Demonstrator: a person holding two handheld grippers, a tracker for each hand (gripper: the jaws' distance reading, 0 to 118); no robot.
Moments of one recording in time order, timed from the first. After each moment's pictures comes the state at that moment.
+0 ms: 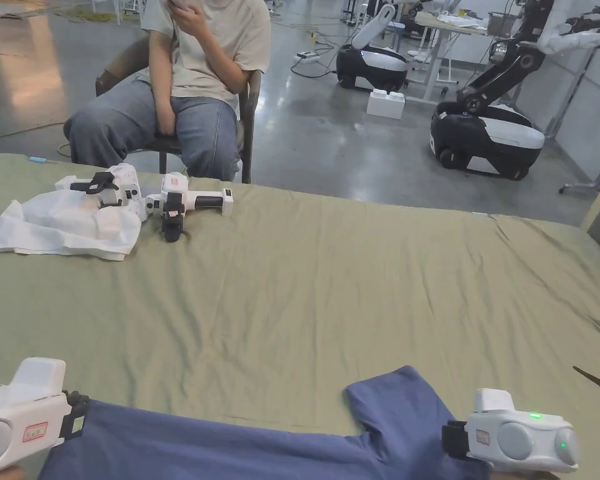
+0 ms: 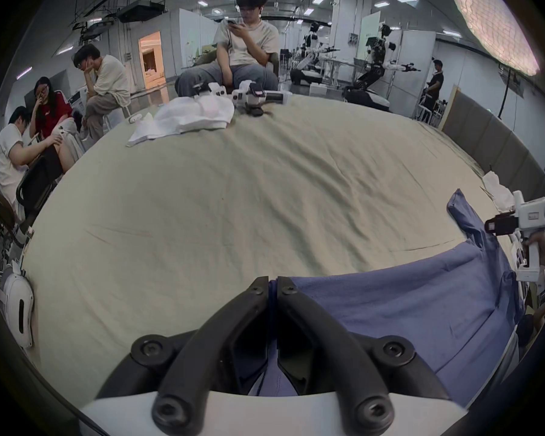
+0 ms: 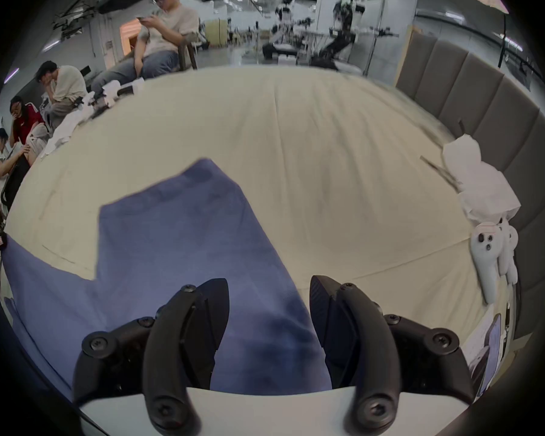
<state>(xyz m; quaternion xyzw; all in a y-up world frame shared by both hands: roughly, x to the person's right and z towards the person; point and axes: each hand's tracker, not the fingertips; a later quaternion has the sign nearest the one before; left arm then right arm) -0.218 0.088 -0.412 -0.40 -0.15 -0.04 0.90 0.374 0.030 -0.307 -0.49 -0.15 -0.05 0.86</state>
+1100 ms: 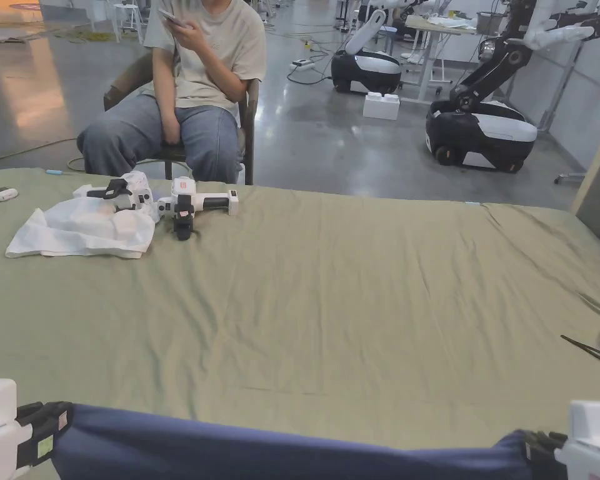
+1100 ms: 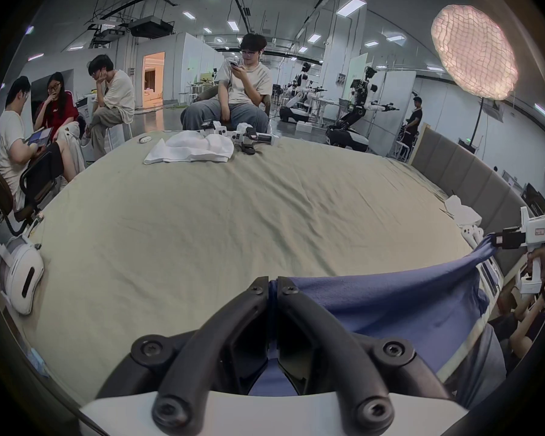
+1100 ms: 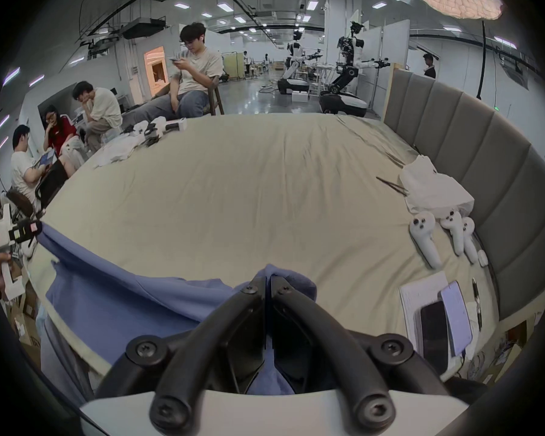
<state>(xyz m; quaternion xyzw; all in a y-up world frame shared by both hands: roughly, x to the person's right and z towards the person) -0.283 0.140 -0.283 -0.32 -0.18 0.02 0.93 0.315 0.165 -0.095 -0.39 -0.11 -0.05 0.91</state>
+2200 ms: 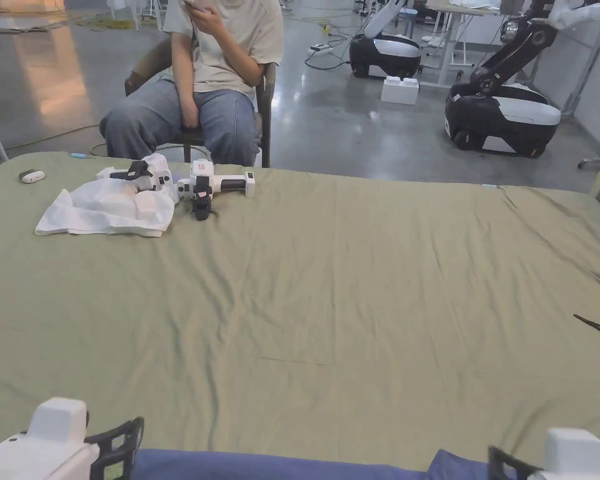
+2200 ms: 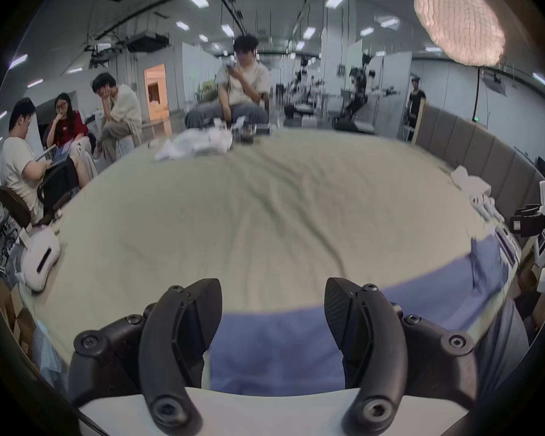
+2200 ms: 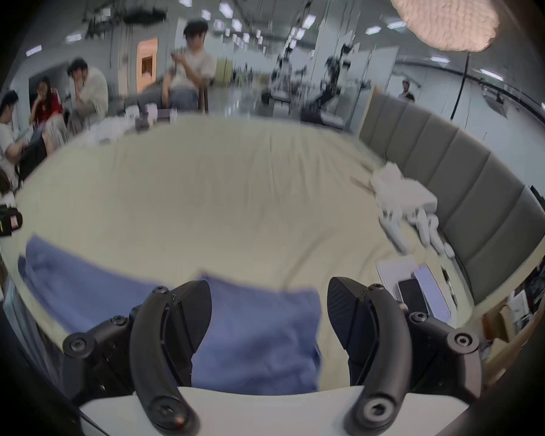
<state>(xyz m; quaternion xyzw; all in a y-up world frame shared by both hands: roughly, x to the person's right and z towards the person) -0.231 0.121 -0.232 -0.28 -0.15 -0.03 0.95 0.234 0.150 -0.068 -0.31 -0.19 0.01 0.93</state>
